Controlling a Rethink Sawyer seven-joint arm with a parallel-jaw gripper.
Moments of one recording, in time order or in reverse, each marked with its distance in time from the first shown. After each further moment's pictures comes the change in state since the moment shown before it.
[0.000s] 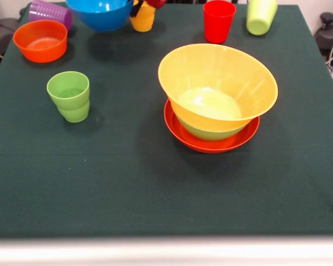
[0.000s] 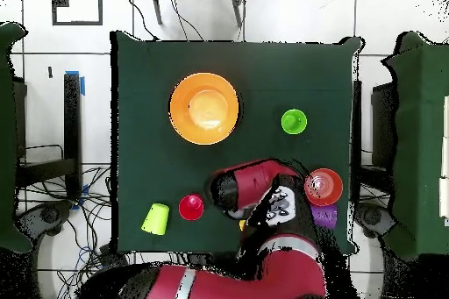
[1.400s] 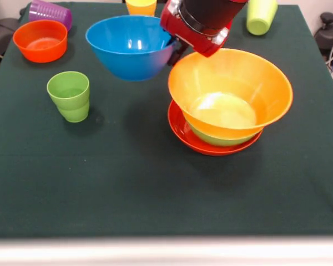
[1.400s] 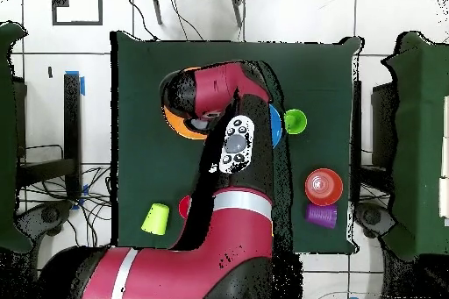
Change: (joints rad) arm 0.131 0.126 0.001 -0.597 0.229 0.335 0.000
